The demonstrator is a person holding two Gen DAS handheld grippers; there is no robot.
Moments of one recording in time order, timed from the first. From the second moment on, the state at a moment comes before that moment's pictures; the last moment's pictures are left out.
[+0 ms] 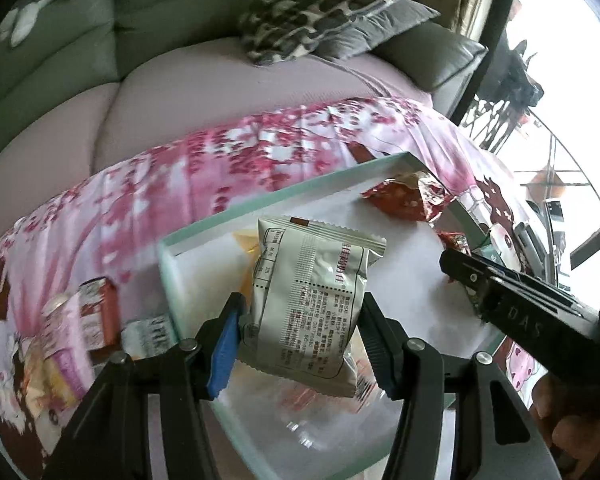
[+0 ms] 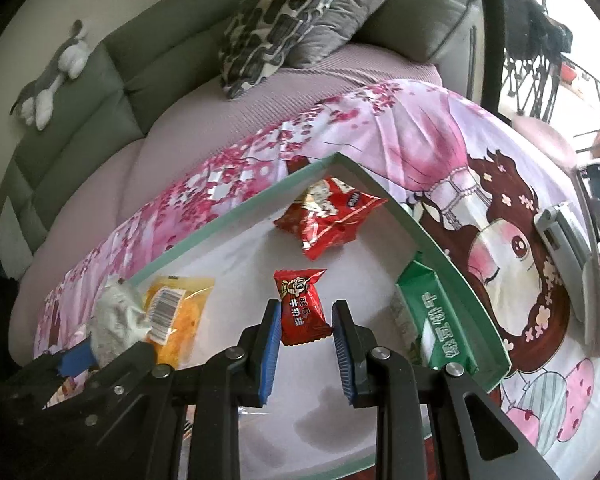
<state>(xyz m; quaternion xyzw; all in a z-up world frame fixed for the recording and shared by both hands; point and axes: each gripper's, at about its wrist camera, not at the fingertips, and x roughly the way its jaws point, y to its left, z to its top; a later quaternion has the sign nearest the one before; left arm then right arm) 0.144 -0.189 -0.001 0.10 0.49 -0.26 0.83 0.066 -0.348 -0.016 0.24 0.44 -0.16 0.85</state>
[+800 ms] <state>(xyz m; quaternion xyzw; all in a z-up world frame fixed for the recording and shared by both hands) 0.153 -0.176 0.002 0.10 0.49 -0.20 0.84 0.067 -0.354 -0.026 0.24 0.46 -0.18 0.84</state>
